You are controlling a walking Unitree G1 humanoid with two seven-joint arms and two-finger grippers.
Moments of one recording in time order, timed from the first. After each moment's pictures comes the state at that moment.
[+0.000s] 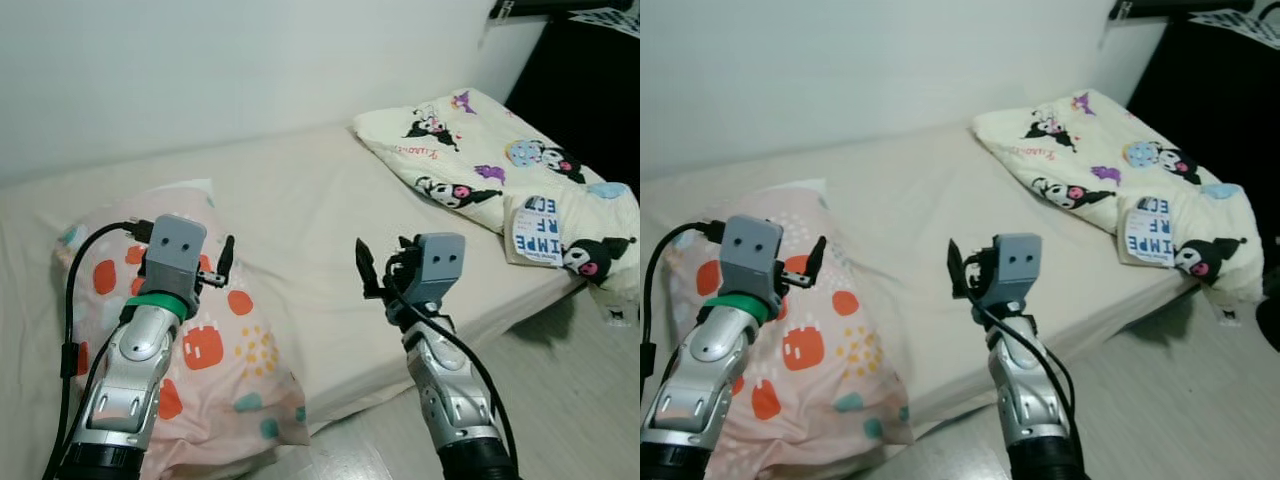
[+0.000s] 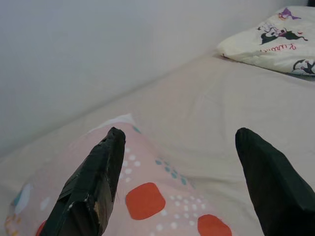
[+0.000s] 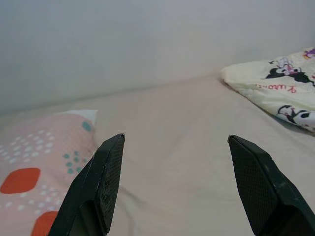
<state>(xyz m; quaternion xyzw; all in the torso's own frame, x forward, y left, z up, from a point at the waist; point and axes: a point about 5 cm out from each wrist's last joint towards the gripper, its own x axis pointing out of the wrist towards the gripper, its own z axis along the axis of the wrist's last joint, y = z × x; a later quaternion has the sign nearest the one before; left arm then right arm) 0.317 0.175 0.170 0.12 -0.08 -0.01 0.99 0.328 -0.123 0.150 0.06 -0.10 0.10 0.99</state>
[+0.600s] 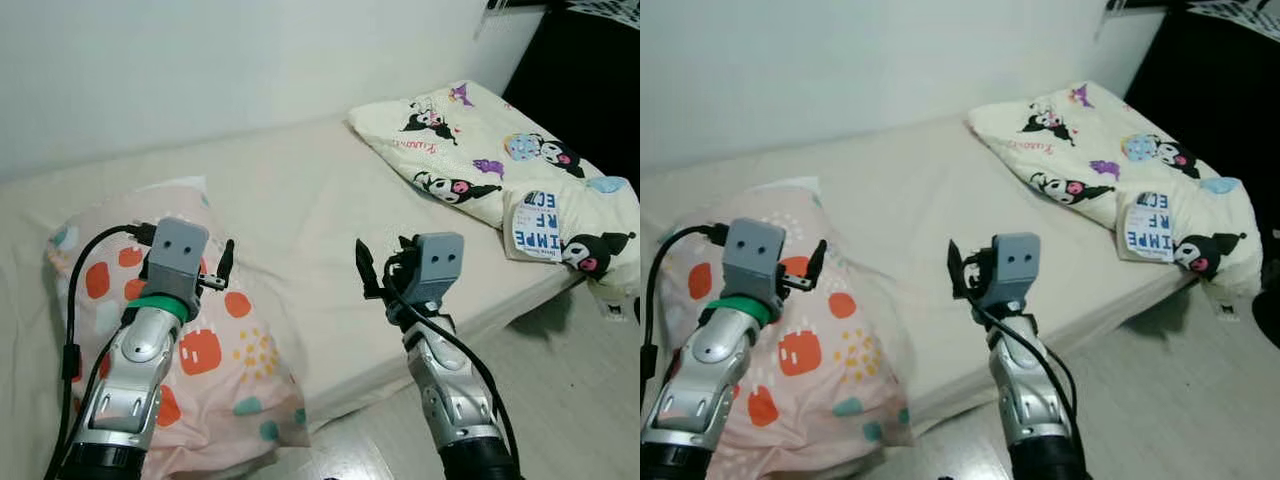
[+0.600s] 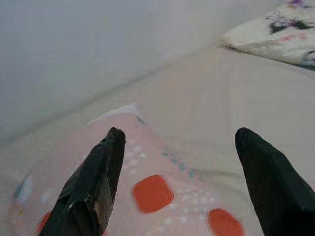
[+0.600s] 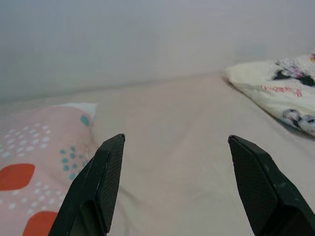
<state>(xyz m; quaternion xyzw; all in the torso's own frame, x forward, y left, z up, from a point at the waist) 0.317 0.170 0.164 0.12 -0.07 -0.02 0.99 0.329 -0.125 0.150 0.03 -0.10 0.10 0.99</state>
